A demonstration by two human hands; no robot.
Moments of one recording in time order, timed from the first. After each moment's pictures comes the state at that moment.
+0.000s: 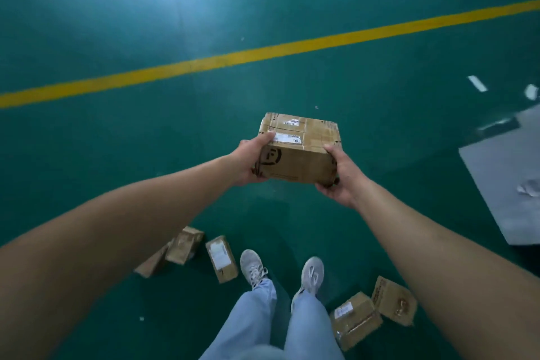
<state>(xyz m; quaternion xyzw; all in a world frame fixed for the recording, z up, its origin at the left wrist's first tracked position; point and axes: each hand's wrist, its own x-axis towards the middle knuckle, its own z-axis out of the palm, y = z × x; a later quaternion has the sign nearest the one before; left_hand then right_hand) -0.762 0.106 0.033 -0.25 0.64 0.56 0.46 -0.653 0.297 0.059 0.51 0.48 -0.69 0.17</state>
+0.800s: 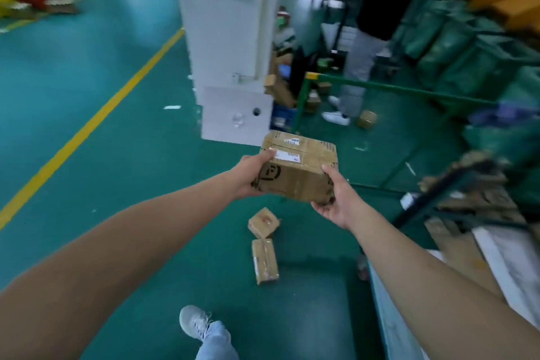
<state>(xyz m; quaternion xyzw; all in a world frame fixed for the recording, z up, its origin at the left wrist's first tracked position) -0.261 0.239 0.279 0.32 0.60 0.31 0.66 -0.042 0.193 0.288 0.63 0.20 -0.65 -0.38</state>
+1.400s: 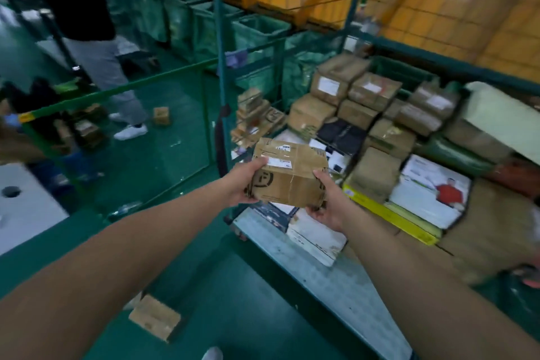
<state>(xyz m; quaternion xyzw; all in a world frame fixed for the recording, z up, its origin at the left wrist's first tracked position) 0.180 0.088 0.305 0.57 0.35 -0.04 0.74 0.272 -0.115 0.315 0.64 -0.11 -0.40 -0.65</state>
